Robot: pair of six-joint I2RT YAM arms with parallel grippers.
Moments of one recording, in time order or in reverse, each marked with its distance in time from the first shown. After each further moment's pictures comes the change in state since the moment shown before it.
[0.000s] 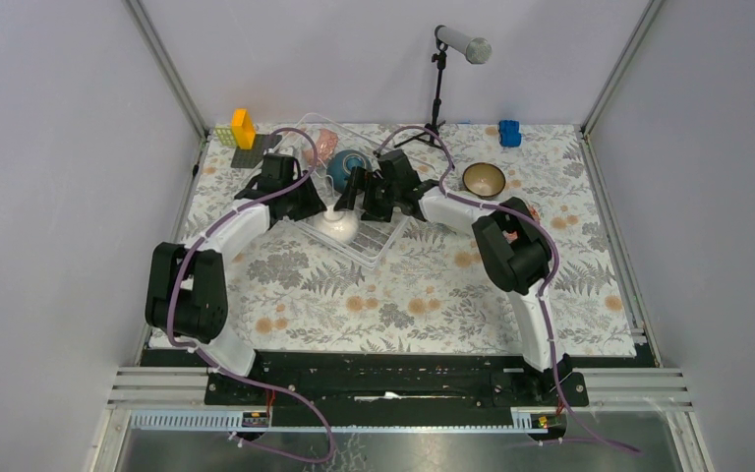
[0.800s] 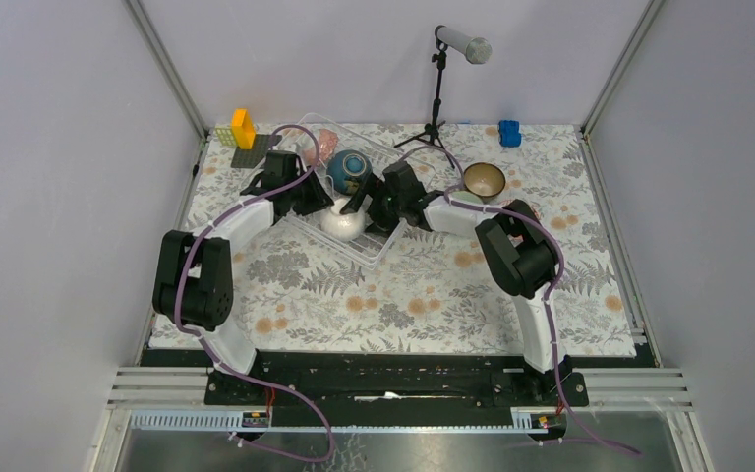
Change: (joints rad) left arm 0.000 0.086 0.024 0.104 0.083 -0.044; right arm 0.007 -0.060 -0.137 0.025 0.073 0.272
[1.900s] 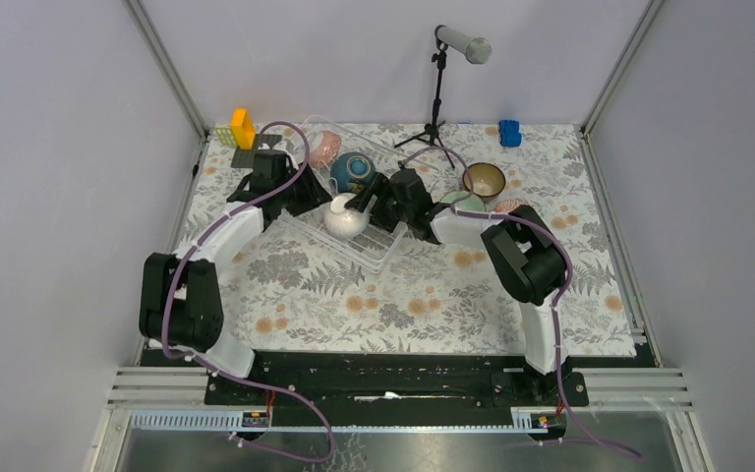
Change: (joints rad) left arm 0.018 -0.108 -0.024 -0.047 0.023 -0.001; right arm 0.013 -0.082 -0.202 0.325 0.117 0.026
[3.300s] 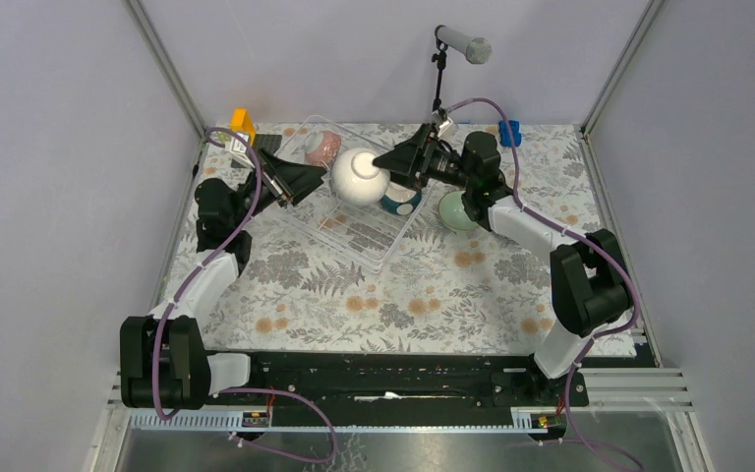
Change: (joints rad) left arm 0.164 -0.348 -0.376 0.935 0.592 -0.638; right arm -0.222 -0.352 -0.089 0.217 -0.554 0.039
